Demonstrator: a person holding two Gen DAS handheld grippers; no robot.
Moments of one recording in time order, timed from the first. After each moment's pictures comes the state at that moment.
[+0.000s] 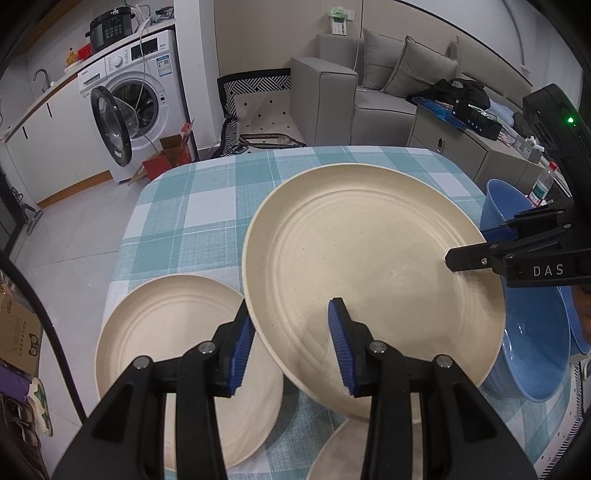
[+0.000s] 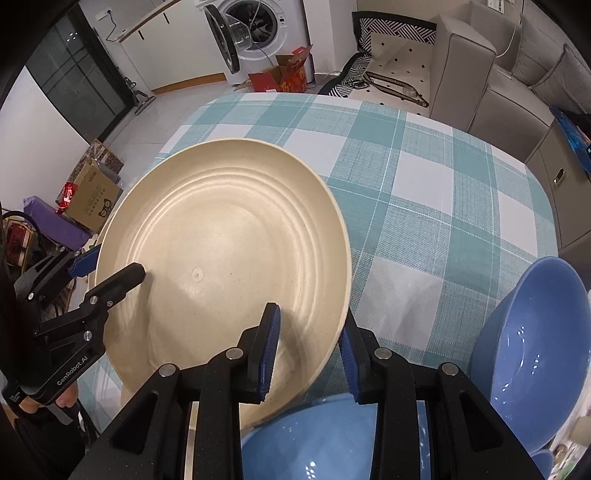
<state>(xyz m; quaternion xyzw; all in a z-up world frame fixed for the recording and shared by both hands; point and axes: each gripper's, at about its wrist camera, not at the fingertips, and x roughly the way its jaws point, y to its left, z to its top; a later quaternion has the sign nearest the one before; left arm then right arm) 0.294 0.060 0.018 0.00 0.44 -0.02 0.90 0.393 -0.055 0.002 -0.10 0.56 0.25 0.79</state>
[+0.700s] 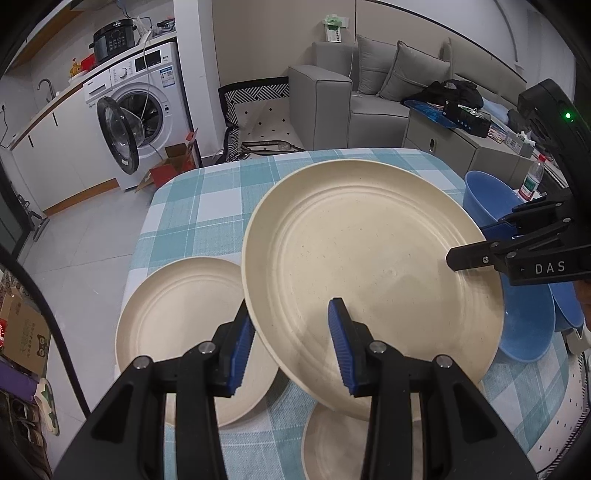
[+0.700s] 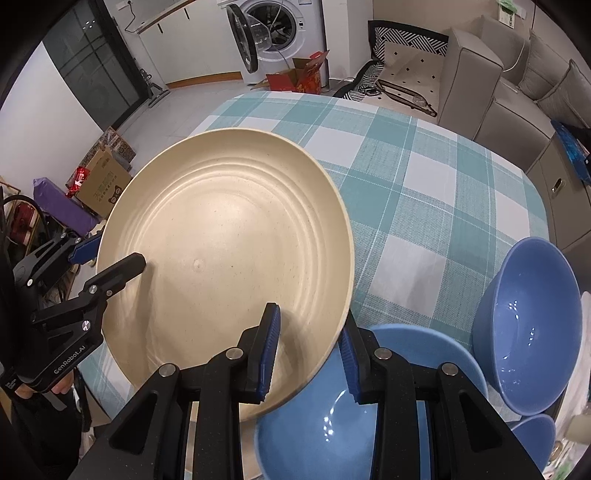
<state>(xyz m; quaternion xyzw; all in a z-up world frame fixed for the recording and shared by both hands) 0.248 0.054 0.036 0.01 0.42 -0.02 0.91 0.349 -0.055 0.018 -0.13 0.55 0.27 0.78</state>
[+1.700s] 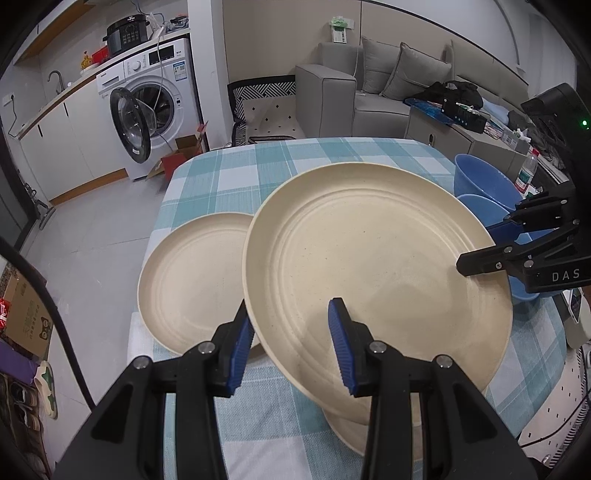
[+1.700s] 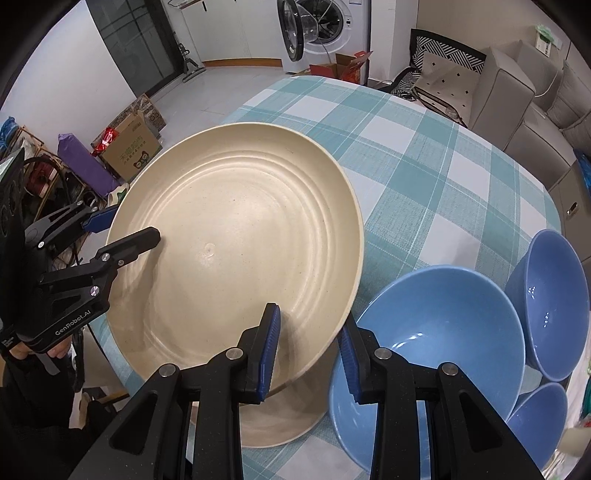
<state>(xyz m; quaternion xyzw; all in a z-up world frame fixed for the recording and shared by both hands) 0.179 0.070 0.032 0.00 0.42 -0.02 0.91 0.271 -0.038 0.017 -0.17 0.53 0.32 0.76</state>
